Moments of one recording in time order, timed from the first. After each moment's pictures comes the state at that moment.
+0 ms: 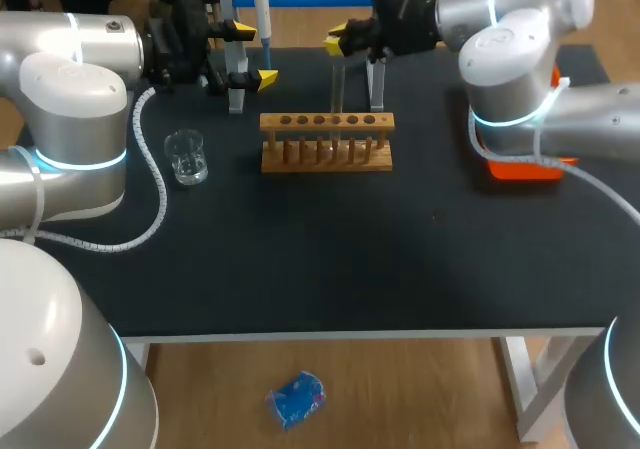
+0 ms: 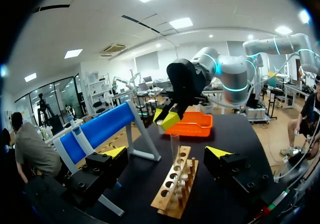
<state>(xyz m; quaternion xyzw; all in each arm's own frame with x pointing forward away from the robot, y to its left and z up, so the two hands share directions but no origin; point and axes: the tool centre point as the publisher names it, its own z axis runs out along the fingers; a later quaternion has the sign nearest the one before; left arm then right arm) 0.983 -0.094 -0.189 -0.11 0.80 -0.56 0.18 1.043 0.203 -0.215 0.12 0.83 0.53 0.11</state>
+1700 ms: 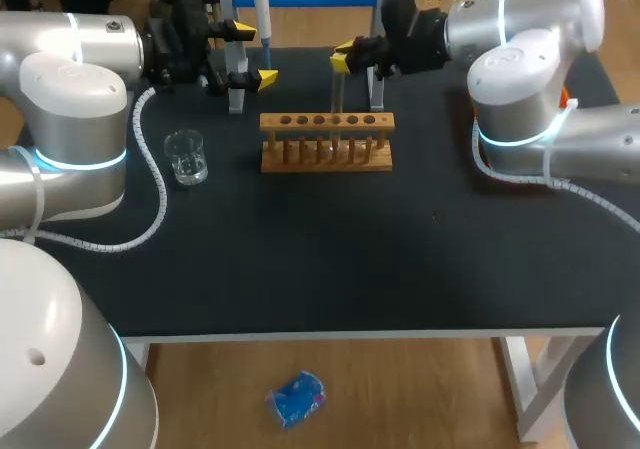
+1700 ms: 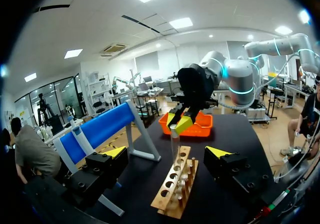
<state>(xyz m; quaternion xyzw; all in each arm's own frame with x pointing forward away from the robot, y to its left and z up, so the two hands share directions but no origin) 0.983 -0.094 -0.189 -0.11 0.80 -0.56 0.18 1.018 0.197 -0.230 0.14 0.83 0.54 0.10</state>
